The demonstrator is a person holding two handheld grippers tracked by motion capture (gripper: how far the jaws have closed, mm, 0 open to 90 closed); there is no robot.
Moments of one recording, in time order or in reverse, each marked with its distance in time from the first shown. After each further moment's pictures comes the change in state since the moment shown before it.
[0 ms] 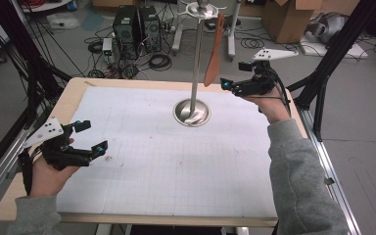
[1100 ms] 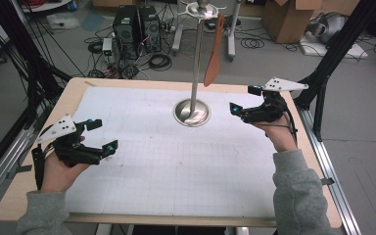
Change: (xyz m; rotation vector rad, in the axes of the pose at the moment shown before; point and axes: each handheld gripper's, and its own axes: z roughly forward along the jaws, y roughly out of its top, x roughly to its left) left arm -0.006 0.002 0.022 0.016 -0.049 0.006; right arm 0.016 -0.062 -0.033 -0.023 -0.035 0.030
